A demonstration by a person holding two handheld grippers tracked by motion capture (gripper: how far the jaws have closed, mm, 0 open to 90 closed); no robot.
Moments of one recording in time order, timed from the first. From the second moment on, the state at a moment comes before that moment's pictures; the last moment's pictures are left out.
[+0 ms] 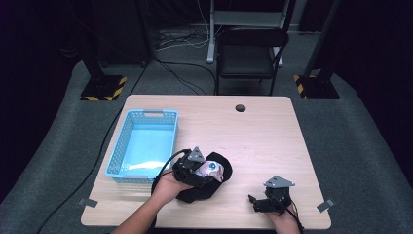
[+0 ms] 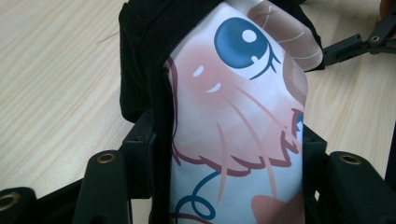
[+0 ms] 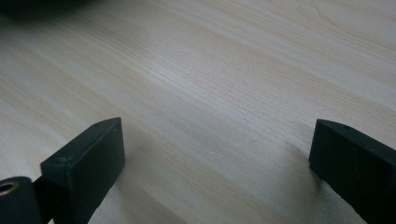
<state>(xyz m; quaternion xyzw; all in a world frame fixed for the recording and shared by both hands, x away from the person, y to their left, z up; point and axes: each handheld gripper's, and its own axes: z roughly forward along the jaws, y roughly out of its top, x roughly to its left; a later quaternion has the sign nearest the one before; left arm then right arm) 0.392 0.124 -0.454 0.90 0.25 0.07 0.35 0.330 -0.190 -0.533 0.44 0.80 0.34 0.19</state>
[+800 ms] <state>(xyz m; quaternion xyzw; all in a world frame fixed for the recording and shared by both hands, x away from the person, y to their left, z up) 0.393 0.115 -0.472 0.91 0.25 0.06 0.33 0.330 -0.189 -0.533 0.44 0.81 0.34 0.19</state>
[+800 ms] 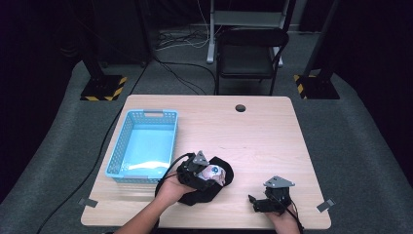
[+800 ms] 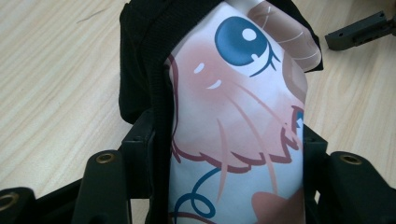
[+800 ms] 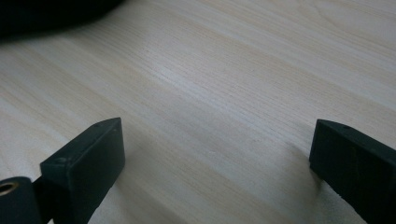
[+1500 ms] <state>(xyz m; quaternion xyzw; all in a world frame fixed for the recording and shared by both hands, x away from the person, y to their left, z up) 0.398 0.113 -0.474 0.91 0.26 0.03 0.33 0.330 -0.189 -0.533 0.44 0.81 0.34 0.19</state>
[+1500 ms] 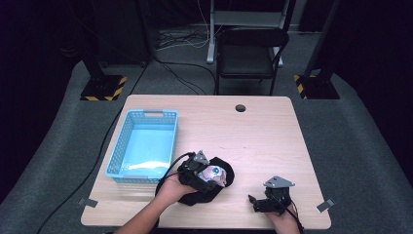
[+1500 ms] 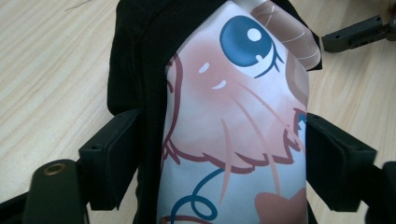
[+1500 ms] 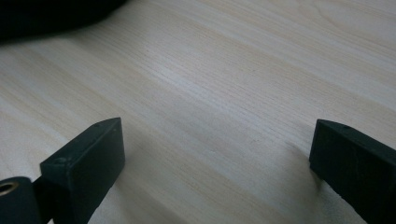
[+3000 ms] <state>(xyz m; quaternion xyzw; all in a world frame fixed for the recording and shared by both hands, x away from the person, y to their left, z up) 0.397 0.121 -0.455 0.90 0.27 0.02 0.36 0.330 -0.189 -0.533 0.44 0.81 0.34 0.19</state>
